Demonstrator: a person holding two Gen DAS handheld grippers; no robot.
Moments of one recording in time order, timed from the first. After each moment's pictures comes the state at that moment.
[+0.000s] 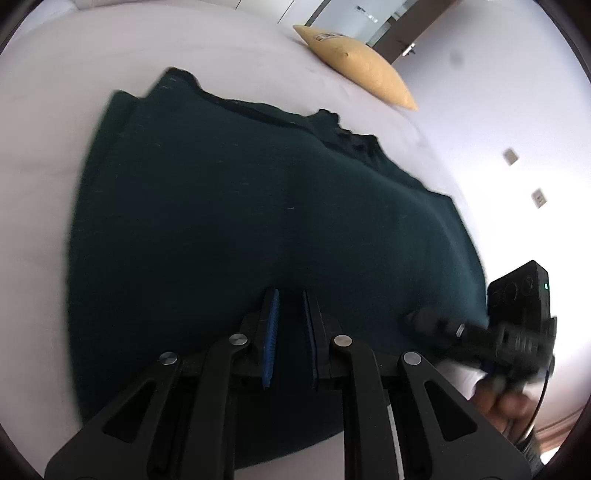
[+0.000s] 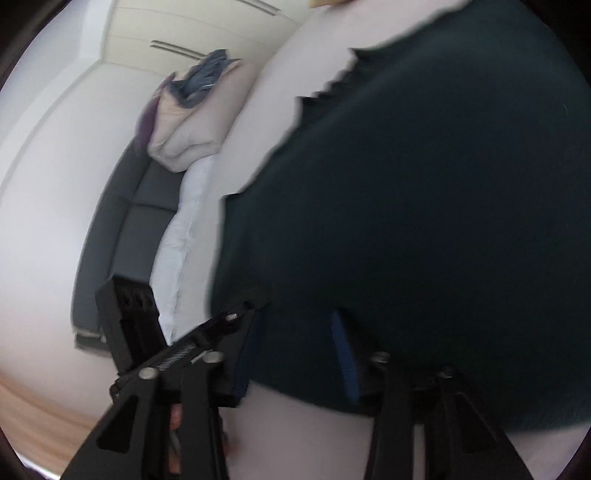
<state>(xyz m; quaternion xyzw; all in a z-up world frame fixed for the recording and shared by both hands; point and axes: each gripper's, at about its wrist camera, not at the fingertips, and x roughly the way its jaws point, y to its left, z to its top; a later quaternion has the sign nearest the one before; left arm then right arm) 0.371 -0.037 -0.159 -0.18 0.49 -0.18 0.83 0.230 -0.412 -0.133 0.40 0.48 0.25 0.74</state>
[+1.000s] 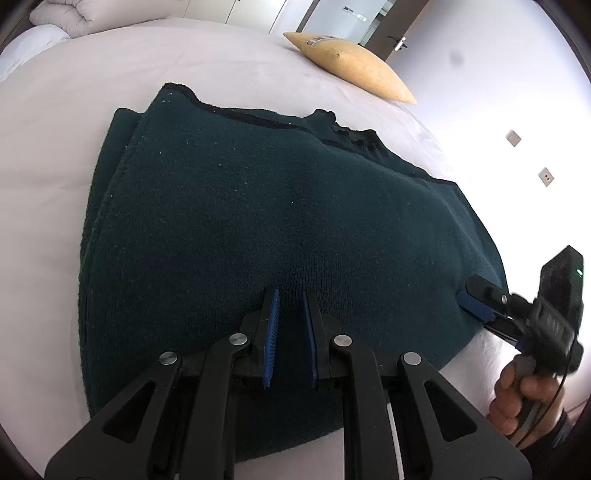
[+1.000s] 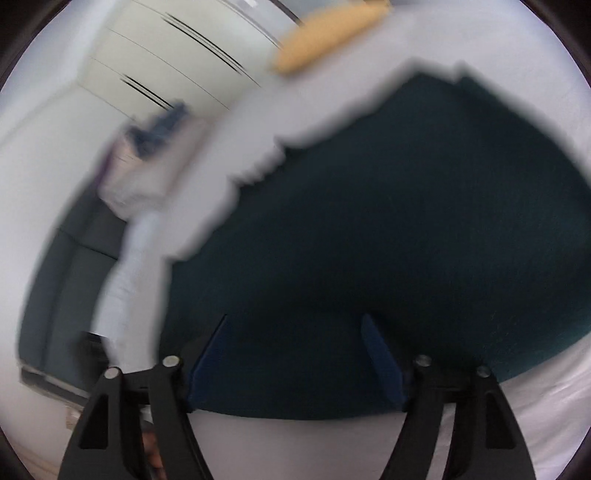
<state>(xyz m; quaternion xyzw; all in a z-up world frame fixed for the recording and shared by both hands) 0.327 -0.036 -0.157 -0.14 0.47 -0.18 0.85 0.211 -0.443 -0.100 0.28 0.42 0.10 0.86</state>
